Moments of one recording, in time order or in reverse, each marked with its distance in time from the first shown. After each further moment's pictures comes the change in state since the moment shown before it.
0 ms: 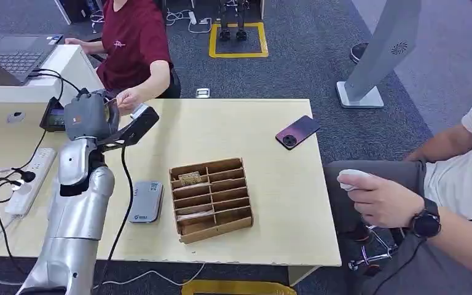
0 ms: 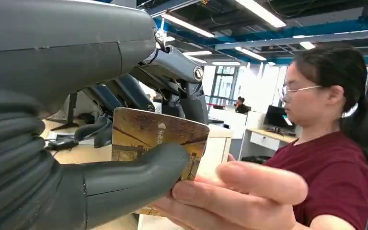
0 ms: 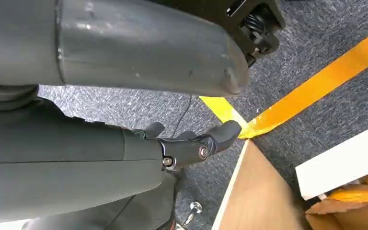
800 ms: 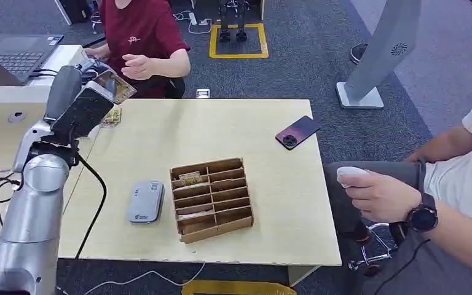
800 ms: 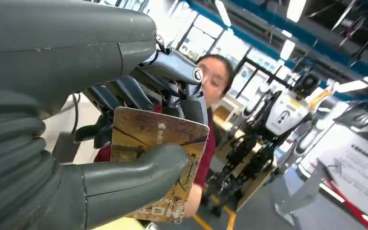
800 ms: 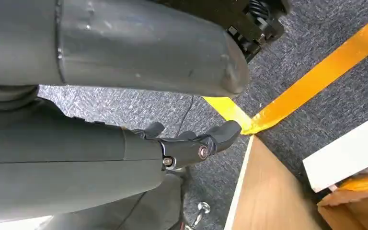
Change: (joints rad) left arm -0.014 0.216 -0.162 -0.278 0.840 -0.243 -0.162; right arm 0.009 -0.008 -0.061 -0.003 0.001 -0.021 -0.033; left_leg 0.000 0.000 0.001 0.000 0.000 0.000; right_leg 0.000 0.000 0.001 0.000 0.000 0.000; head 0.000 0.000
